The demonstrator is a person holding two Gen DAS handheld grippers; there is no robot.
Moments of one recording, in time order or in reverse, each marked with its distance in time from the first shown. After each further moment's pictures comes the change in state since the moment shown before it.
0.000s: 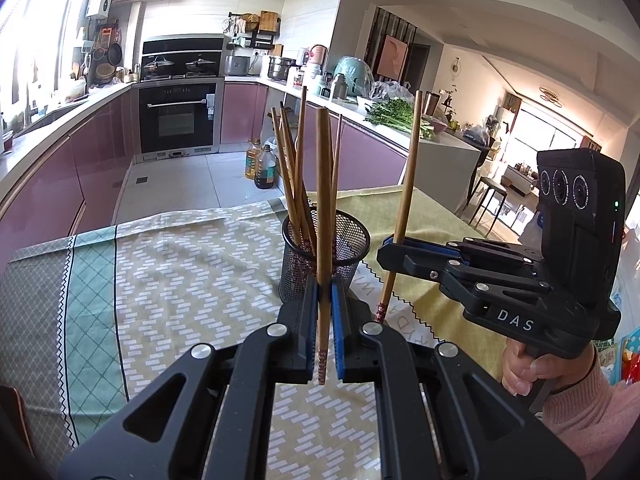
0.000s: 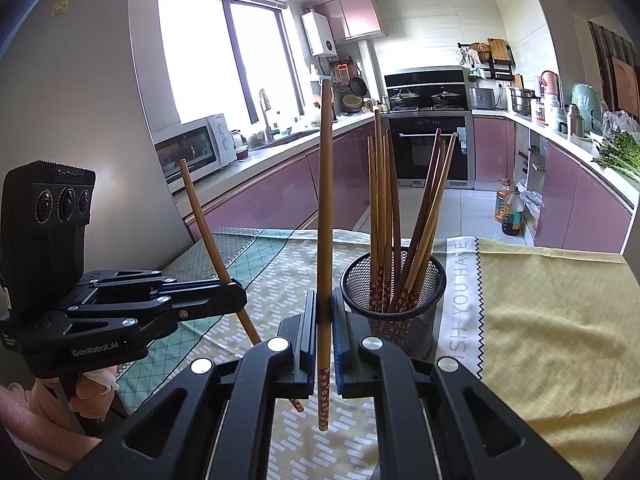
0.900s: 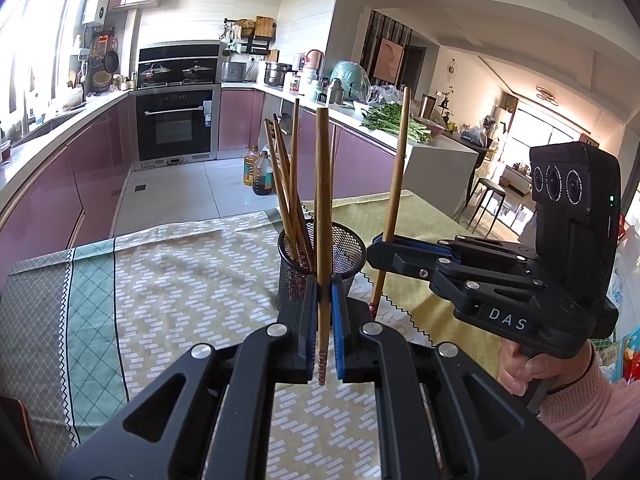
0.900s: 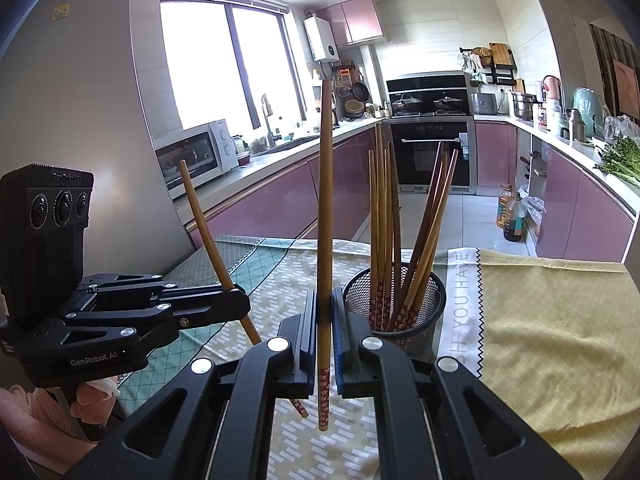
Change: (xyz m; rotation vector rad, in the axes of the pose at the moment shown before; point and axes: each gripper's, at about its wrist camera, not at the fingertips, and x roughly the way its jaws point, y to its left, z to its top) left arm -0.004 -0.006 0.010 0.021 -0.016 -0.003; right arm 0.004 0.002 0.012 -0.003 -0.014 0.004
